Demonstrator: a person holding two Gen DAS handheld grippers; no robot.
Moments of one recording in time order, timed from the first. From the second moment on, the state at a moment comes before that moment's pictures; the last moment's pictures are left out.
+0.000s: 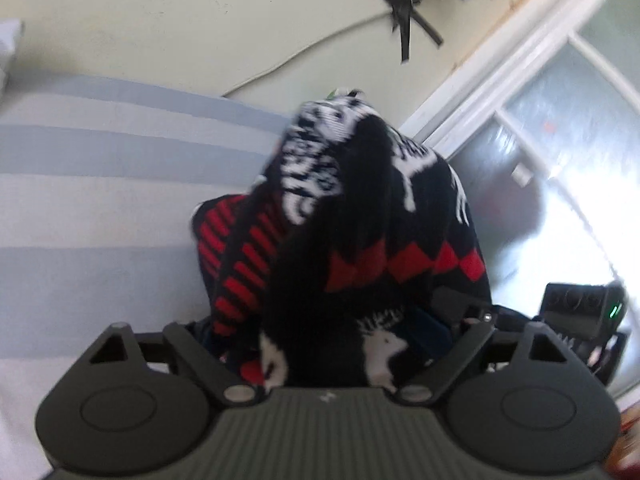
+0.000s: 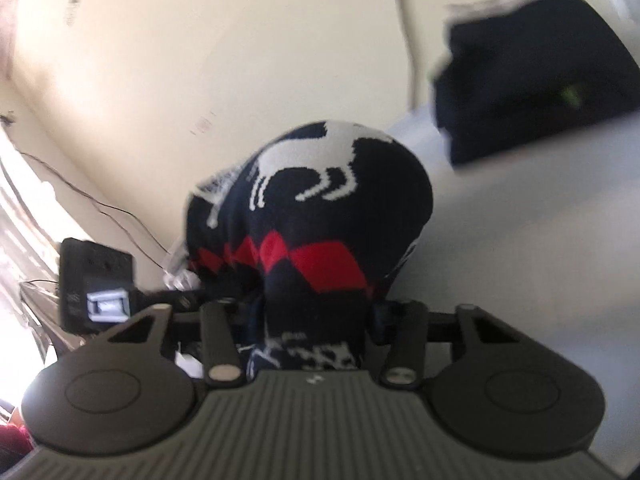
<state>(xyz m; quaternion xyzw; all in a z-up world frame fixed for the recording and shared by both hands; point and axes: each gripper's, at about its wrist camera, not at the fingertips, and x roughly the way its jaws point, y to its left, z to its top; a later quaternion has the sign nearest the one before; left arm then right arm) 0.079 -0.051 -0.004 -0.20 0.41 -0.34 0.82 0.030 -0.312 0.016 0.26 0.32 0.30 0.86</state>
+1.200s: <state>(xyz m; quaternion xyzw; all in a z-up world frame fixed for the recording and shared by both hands) 0.152 -0.148 -0.014 -0.06 0.36 -0.23 0.90 0.104 -0.374 0.057 0.14 0.19 0.02 0.97</state>
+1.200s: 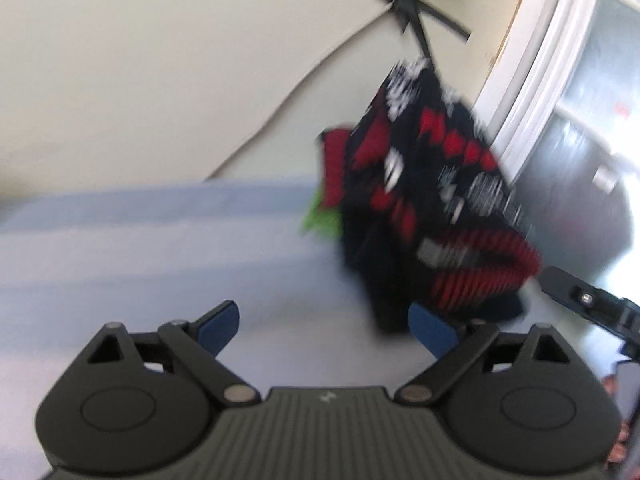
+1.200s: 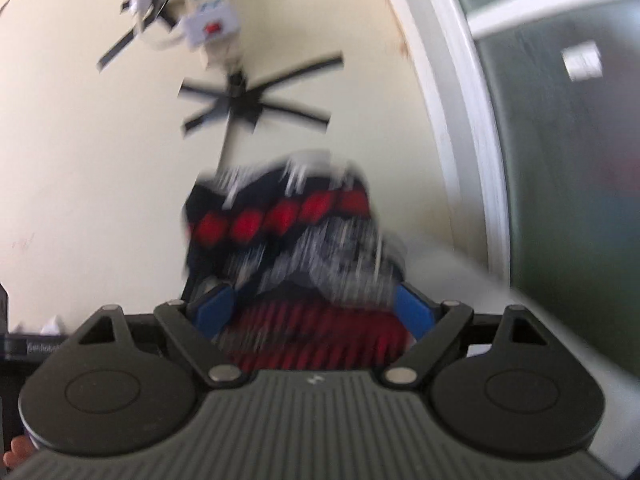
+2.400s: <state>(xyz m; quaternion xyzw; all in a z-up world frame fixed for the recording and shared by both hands) 0.014 -0.121 -0.020 0.08 0.27 -0.14 0.95 -0.031 -0.298 0.009 0.17 0.24 -0.04 0.96</state>
